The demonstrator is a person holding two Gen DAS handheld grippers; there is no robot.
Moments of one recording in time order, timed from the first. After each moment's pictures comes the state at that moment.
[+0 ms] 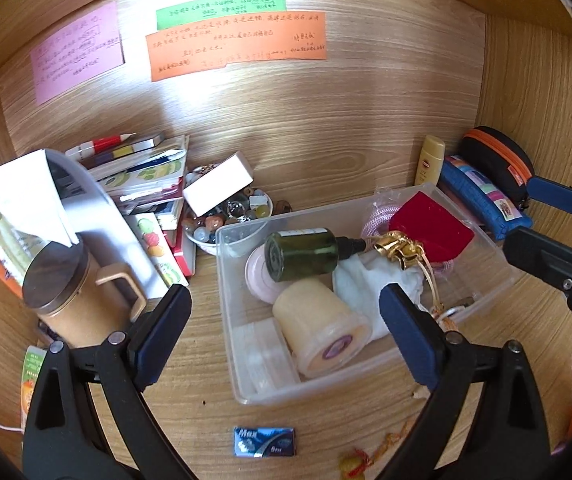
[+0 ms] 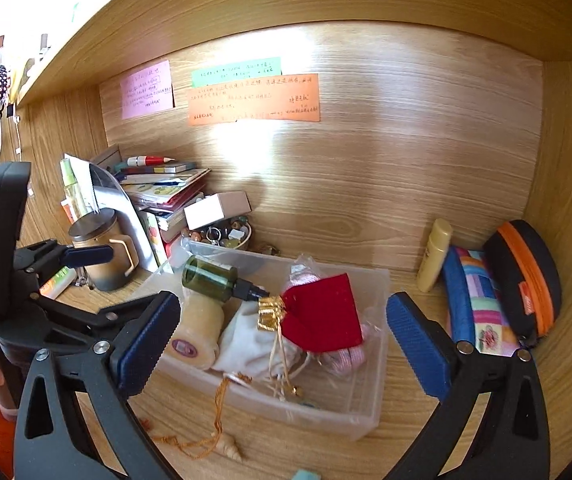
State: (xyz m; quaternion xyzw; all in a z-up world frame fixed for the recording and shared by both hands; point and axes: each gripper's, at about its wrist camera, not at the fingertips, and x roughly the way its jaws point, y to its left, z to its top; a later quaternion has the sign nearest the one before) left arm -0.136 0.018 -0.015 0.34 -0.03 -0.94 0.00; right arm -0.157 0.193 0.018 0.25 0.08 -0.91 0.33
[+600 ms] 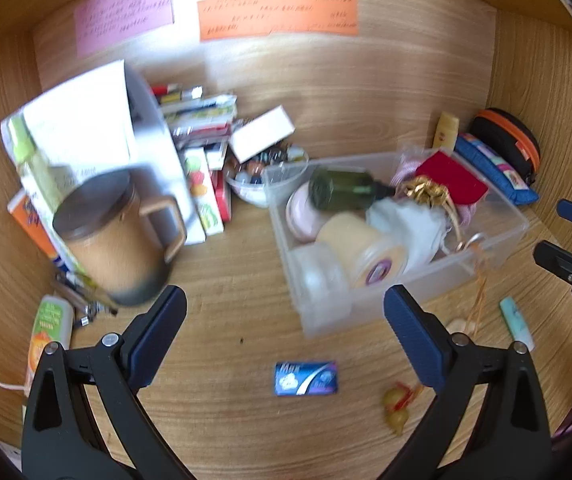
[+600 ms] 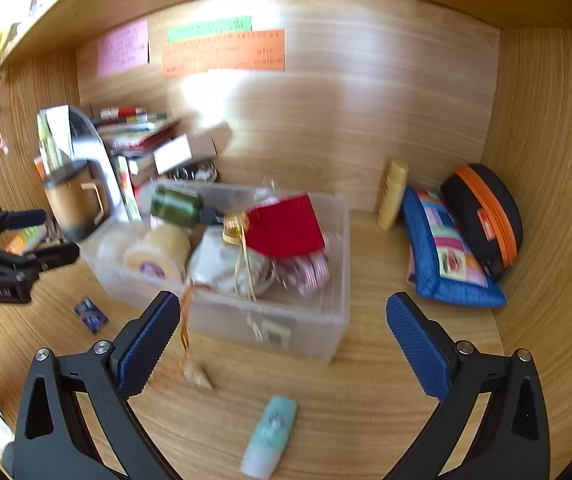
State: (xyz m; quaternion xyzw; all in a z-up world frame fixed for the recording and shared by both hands) left arm -0.093 -0.018 -0.040 0.36 -0.01 -0.93 0.03; right arm -0.126 0.219 -0.024 0.29 0.11 -0.91 0.26
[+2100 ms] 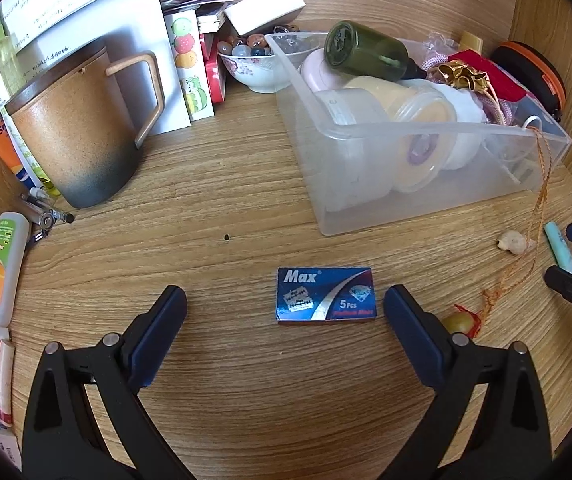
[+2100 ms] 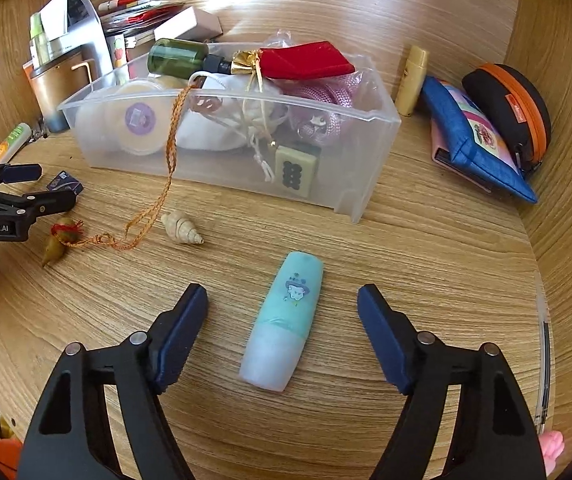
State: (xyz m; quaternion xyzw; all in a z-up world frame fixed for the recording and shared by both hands) left arm -0.091 -0.025 -0.121 0.46 0.00 -0.89 0.03; right arm -0.111 0.223 -0.105 0.41 0.16 -0.87 0.24
